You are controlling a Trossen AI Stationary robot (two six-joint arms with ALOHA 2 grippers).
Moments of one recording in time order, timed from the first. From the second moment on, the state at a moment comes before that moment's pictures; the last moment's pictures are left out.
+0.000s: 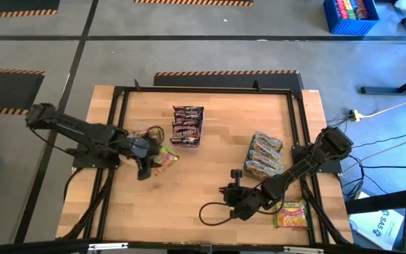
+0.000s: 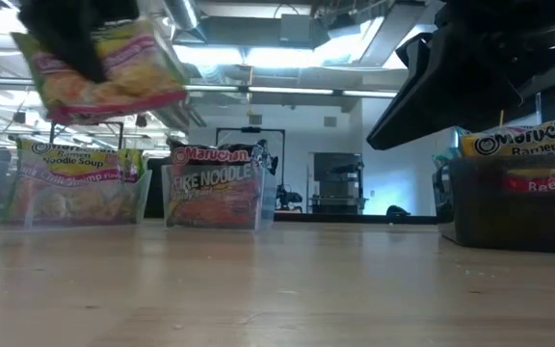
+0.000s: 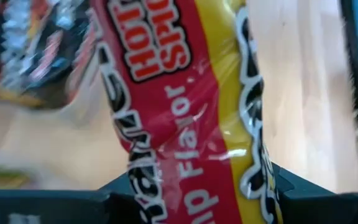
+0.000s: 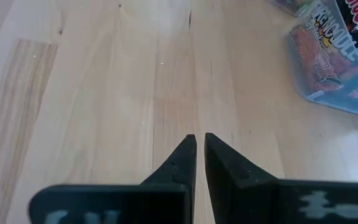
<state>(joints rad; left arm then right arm) -0.27 0.97 0.74 -0.62 -0.09 -0.44 0.62 1.79 1.05 -0.19 0.62 0.31</state>
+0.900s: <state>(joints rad) -0.16 1.07 0.74 -1.17 -0.16 -0.29 0.62 1.80 1.04 -0.18 0.64 0.30</state>
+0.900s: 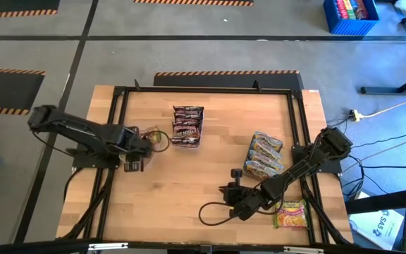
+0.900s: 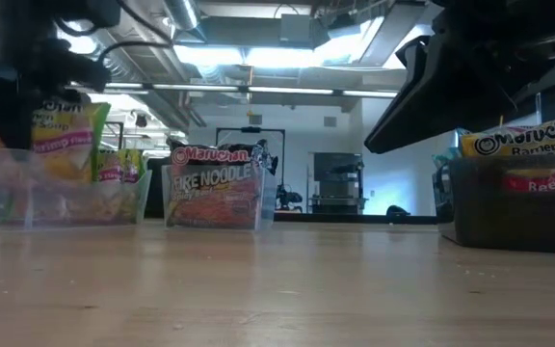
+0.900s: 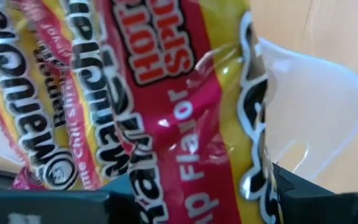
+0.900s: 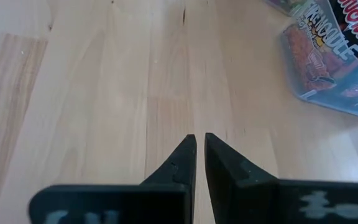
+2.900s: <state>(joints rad) 0.01 1.21 0.74 -1.13 -0.59 -0.51 0.62 1.80 1.02 -0.15 0.64 0.31</state>
